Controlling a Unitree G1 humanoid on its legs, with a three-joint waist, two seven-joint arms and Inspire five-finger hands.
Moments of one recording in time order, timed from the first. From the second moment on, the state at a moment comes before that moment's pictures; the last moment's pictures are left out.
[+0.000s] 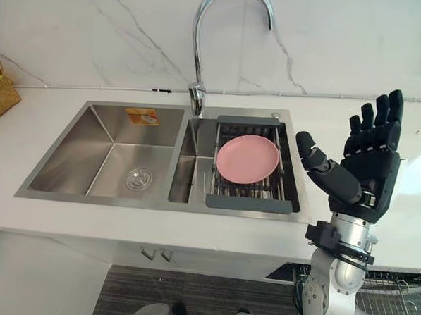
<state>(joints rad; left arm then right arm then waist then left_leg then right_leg) 0.39 0.08 0.13 1.03 -0.05 -0.09 -0.08 0.16 -0.13 -0.27 -0.35 0.36 -0.36 0.02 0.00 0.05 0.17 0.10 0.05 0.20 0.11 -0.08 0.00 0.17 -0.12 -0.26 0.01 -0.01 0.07</state>
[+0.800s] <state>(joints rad) 0.39 0.22 0.17 1.03 -0.03 -0.08 -0.09 -0.12 -0.56 -0.19 -0.23 -0.50 -0.05 0.44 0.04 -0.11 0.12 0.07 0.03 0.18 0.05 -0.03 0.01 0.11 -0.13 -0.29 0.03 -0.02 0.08</state>
